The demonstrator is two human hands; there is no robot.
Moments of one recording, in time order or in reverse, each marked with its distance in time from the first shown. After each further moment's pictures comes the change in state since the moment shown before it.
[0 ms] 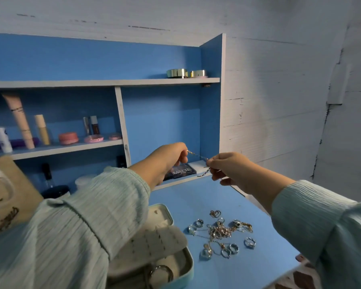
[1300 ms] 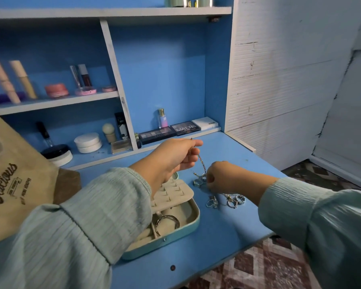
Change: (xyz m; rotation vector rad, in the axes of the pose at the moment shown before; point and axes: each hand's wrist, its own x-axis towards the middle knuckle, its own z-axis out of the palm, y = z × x) left_hand -0.017 -0.079 0.025 -0.246 -0.157 -0.143; right_hand 0.001 0.094 0.062 -1.008 -0.301 -0.122
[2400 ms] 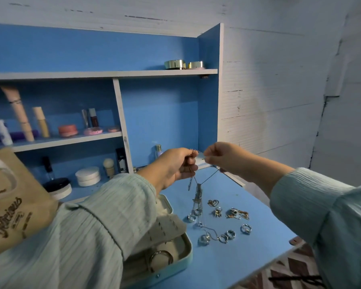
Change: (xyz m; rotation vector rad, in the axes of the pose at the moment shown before) left_hand 0.005 0.055 0.008 -0.088 -0.053 0.085; right_hand -0.026 0.006 -0.107 0.688 0.366 -0.048
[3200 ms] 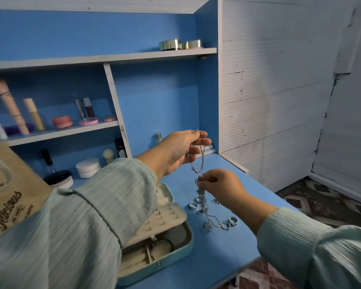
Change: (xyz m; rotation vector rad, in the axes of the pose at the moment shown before) left_hand -0.003 0.006 0.011 0.127 -0.072 0.078; right_hand -0.032 0.050 0.069 0.140 0.086 0.132
